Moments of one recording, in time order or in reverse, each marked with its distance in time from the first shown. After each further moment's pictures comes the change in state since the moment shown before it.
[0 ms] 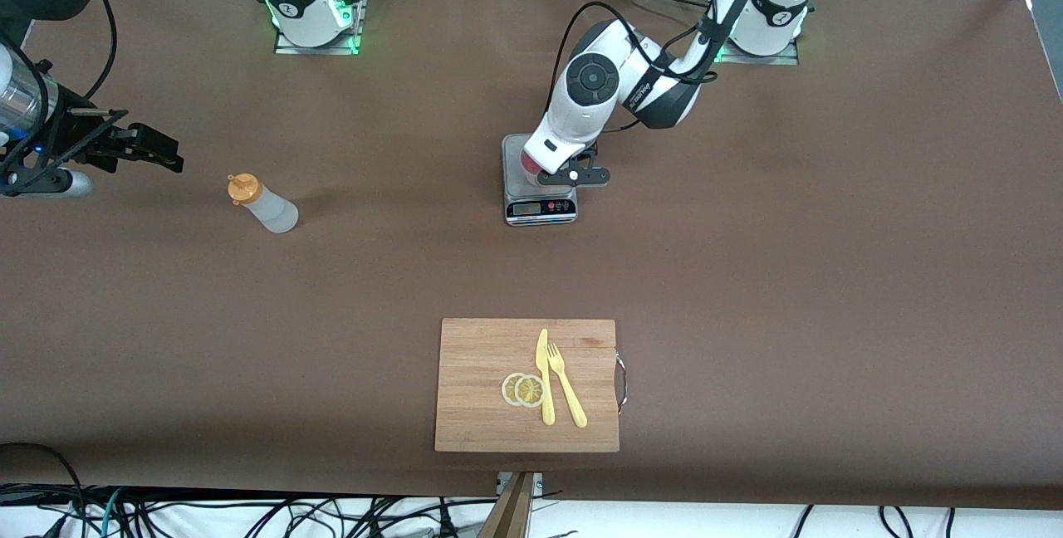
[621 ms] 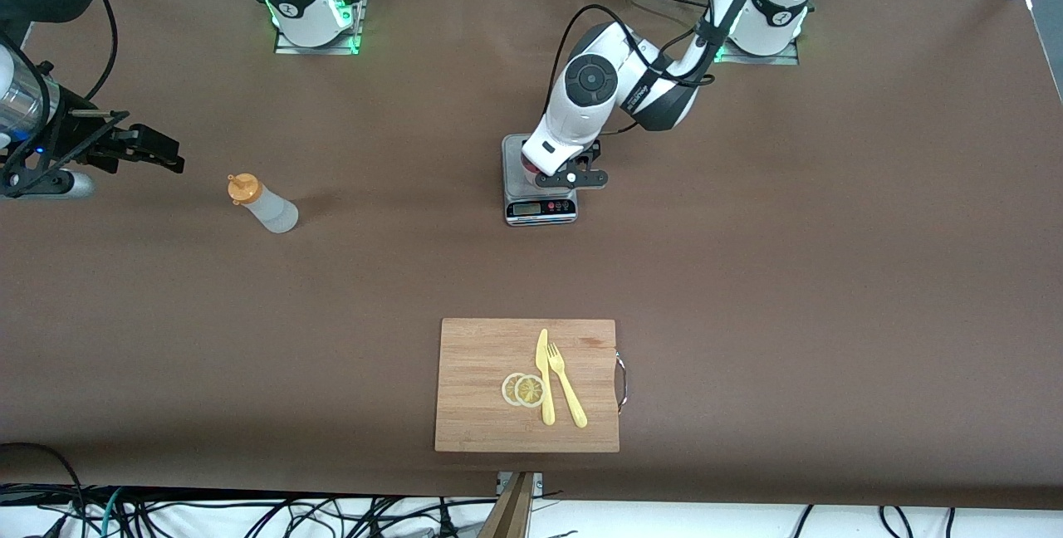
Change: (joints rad) left arm -0.001 0.010 -0.002 0.018 0.002 0.023 0.000; right arm 0.000 0.002 0.000 0.000 0.000 -0.004 0.000
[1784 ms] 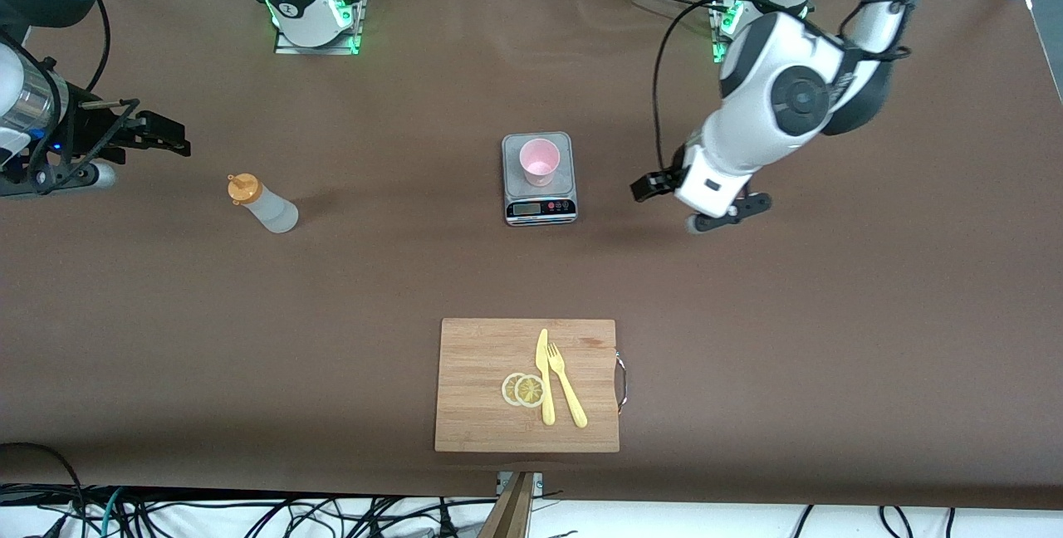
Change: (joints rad) left arm 0.435 -0.276 -0.026 0.001 0.004 -0.323 0.023; right arm -0.002 0.006 -0.008 0.000 0.000 -0.084 -0.173
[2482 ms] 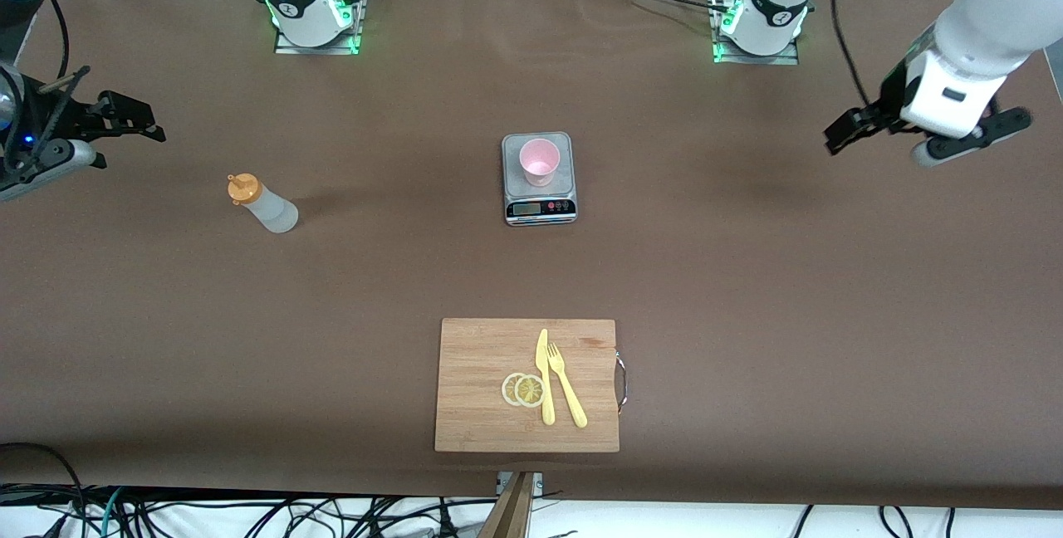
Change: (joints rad) left arm 0.350 -0.357 -0.057 -0.069 0.337 -0.284 0.235; right arm -0.003 -0.002 -0.104 -0.001 0.088 -0.019 -0.397
